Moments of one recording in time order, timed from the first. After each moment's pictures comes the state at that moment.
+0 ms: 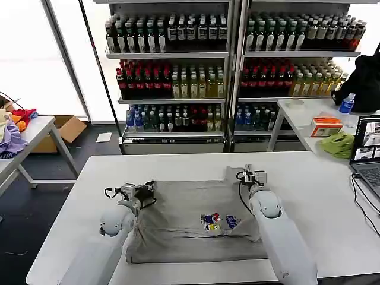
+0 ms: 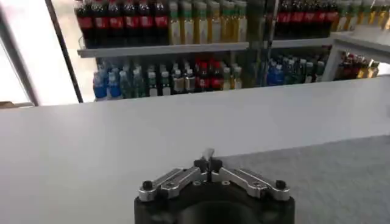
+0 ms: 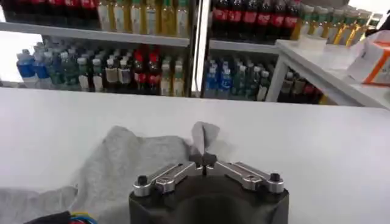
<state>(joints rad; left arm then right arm) 0.84 -1.23 -0.23 -1.46 -0.41 0.52 -0.05 -0.70 1.34 0.30 1.32 0.30 -0.54 0.20</state>
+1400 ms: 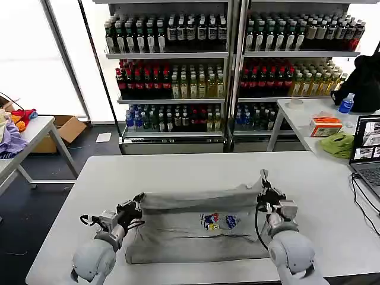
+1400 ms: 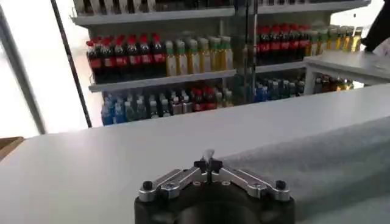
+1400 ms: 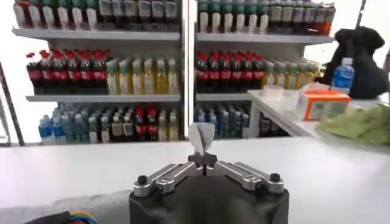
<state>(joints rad) 1.23 -1.14 -0.37 -1.87 -0.35 0.44 -0.04 -1.27 1.32 0.47 2.00 0.26 -0.50 0.26</state>
